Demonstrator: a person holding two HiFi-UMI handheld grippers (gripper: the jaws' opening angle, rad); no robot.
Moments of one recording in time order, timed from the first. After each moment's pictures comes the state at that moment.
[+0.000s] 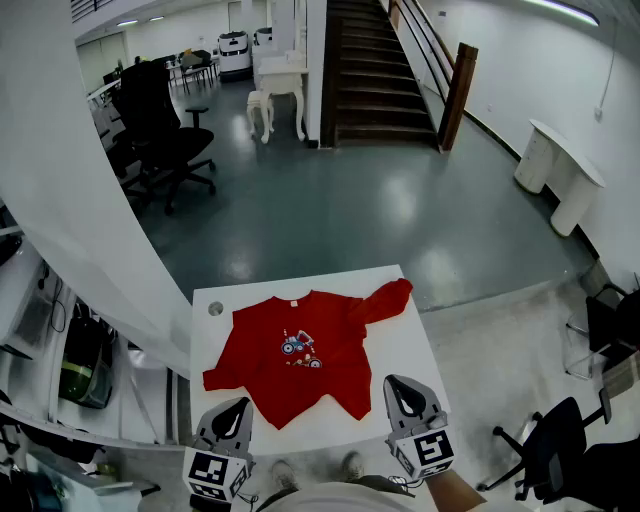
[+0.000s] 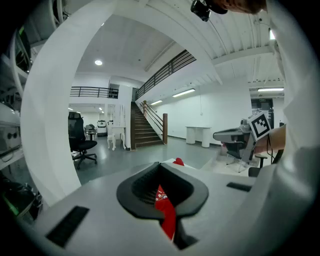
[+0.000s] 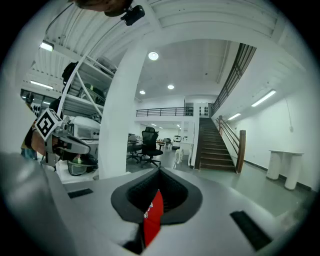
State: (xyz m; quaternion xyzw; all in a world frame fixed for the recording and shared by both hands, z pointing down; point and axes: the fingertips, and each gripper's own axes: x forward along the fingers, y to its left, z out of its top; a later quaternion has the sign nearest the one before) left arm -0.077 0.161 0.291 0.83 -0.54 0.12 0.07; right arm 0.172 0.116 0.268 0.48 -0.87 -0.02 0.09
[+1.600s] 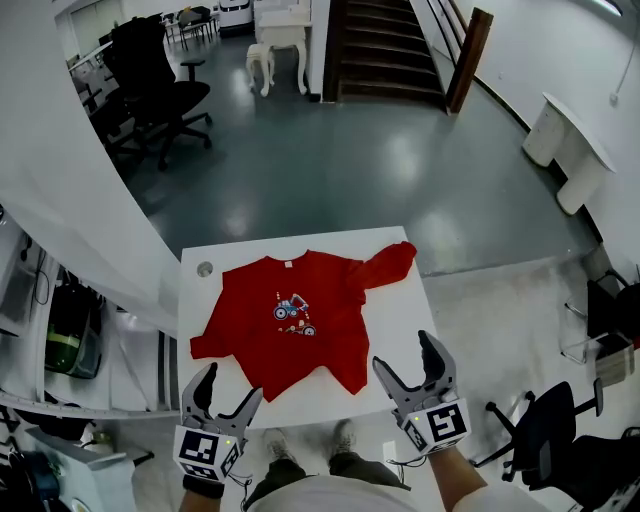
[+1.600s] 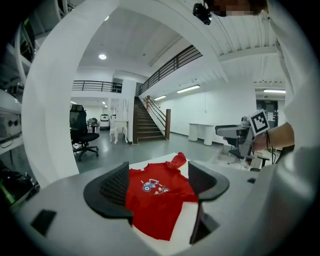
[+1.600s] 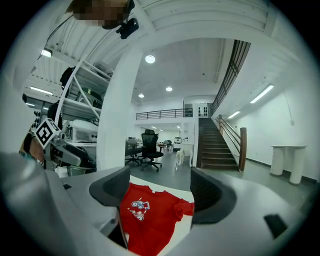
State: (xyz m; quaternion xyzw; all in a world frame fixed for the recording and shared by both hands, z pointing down) left arm -0.076 0.147 0.328 0.82 -0.55 0.13 0.10; right arm 0.192 0.085 0.278 0.48 -0.88 -0.01 0.07
